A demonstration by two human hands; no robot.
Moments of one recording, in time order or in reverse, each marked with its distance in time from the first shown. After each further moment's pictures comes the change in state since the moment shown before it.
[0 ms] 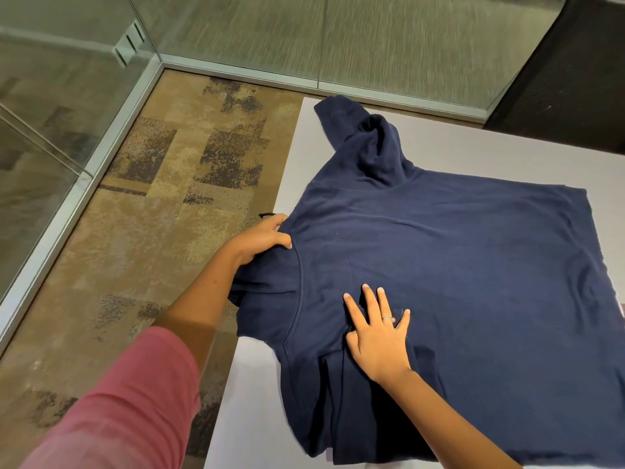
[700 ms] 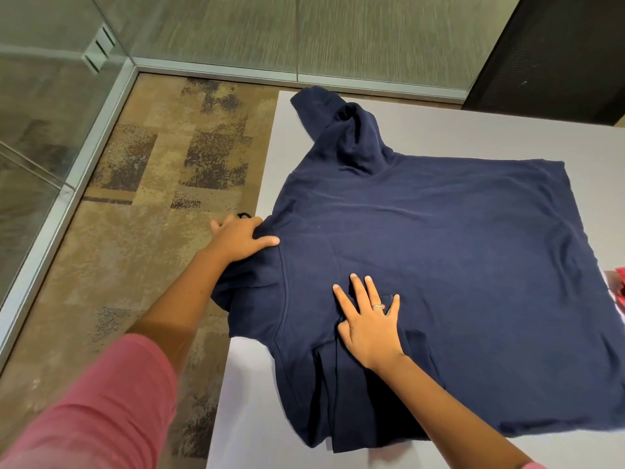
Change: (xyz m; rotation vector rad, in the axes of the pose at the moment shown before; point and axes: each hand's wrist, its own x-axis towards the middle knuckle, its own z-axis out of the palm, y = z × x) left_hand -0.001 -0.009 -0.004 1.065 0.318 0.009; right_hand -0.009 0.002 0.000 0.033 -0.036 -0.010
